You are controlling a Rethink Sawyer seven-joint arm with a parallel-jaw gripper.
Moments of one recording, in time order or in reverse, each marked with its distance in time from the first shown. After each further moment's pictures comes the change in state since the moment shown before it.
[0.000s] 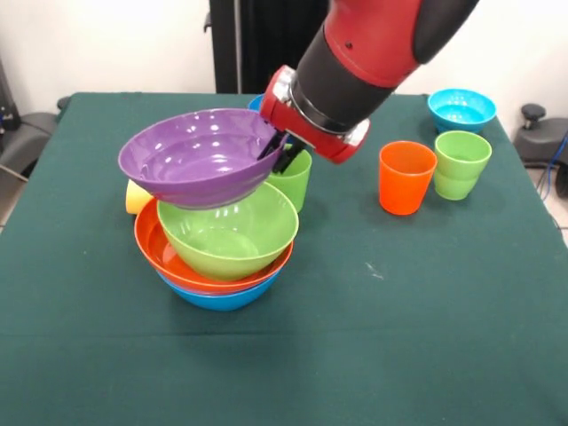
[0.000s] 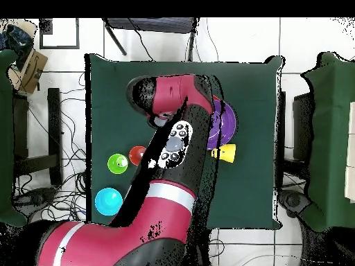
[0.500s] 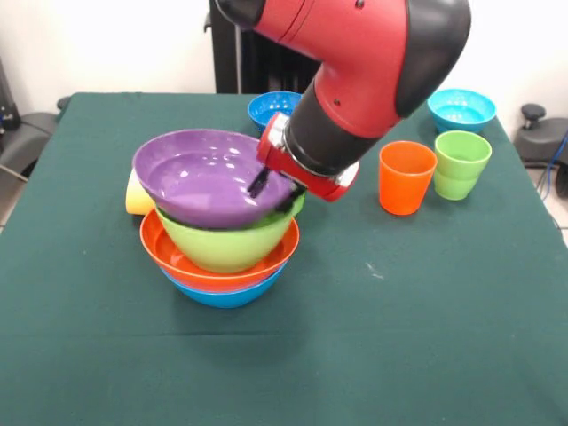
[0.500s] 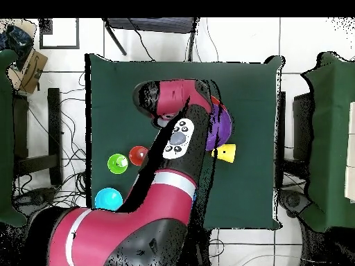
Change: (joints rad) arm -0.012 0.088 0.000 -0.033 0.018 -0.072 0.000
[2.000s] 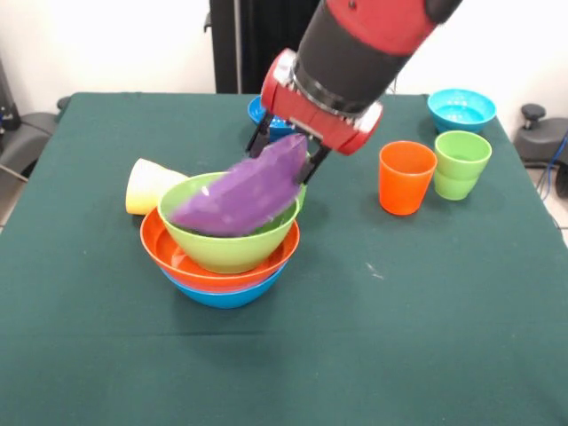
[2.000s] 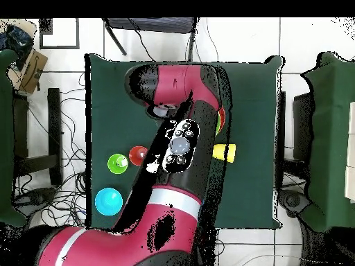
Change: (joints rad) arm -0.004 -0.147 0.000 -0.004 0.048 0.049 0.000
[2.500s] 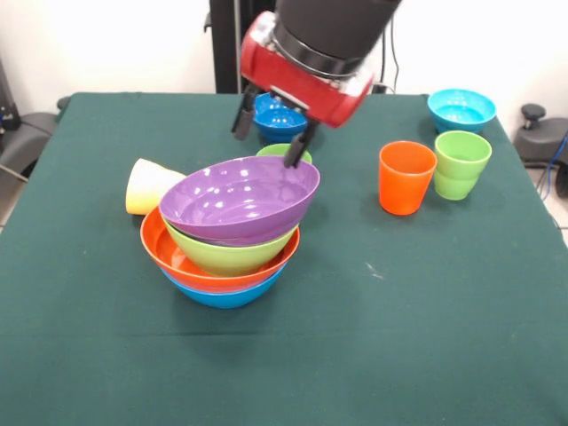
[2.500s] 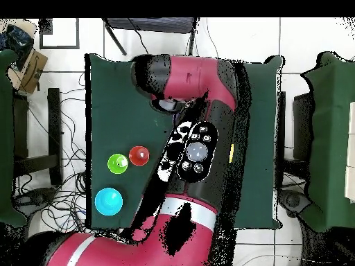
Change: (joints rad) arm -0.043 -0.049 0.012 -0.003 0.028 0.000 0.000
